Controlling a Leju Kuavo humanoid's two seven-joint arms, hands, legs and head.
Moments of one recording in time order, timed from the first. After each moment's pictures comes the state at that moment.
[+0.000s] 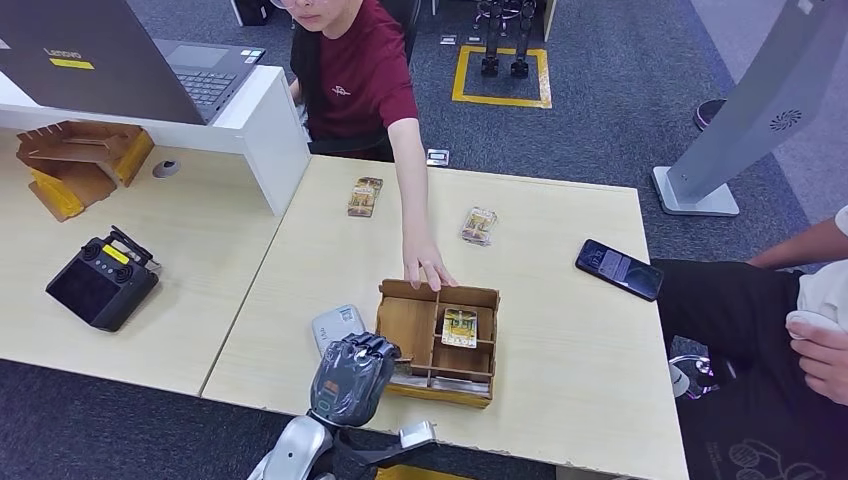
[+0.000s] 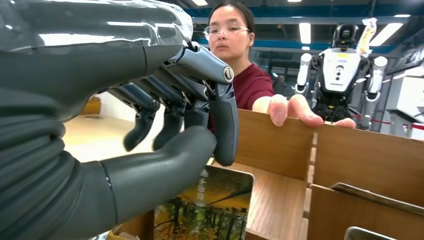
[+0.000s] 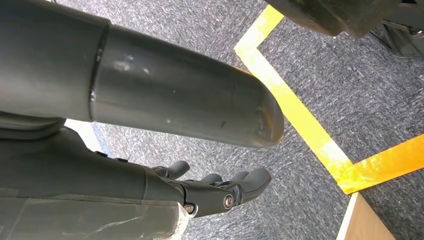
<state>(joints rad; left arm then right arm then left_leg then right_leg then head) -0.02 -0.15 -0.47 -1.25 -1.47 0.57 -0.09 -0.03 0.14 -0.58 -0.20 1.57 -0.34 0.01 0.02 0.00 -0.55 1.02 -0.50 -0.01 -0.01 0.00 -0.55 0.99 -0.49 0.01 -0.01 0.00</state>
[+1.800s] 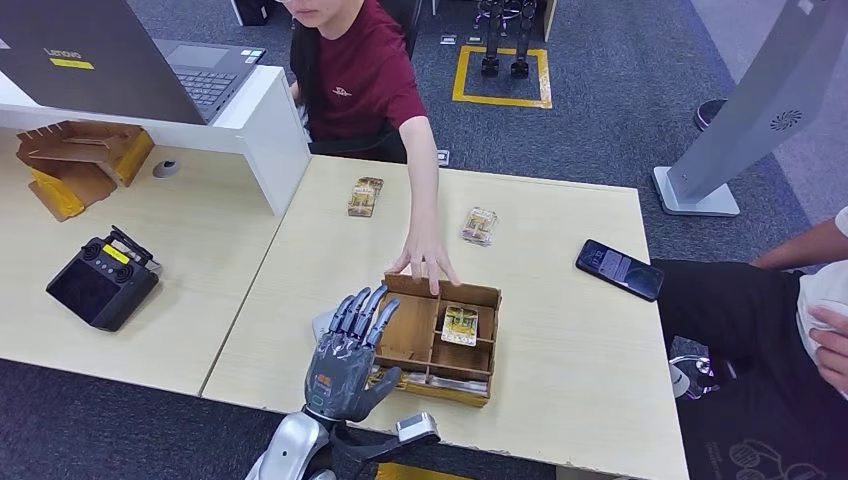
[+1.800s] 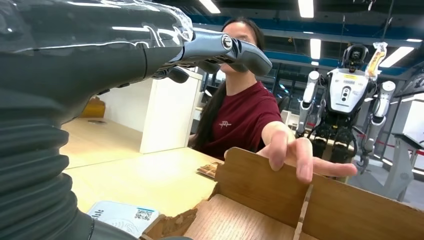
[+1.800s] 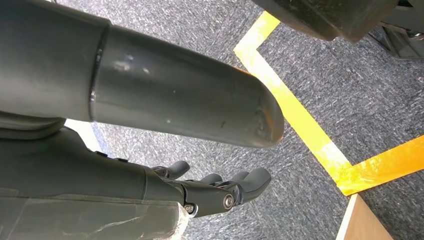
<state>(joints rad) 0.02 -0.18 -0.45 -1.39 -1.46 0.54 -0.12 -0.03 0.14 -0.58 -0.20 1.57 -0.34 0.01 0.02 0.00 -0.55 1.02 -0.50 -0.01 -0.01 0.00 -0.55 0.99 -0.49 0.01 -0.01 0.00</state>
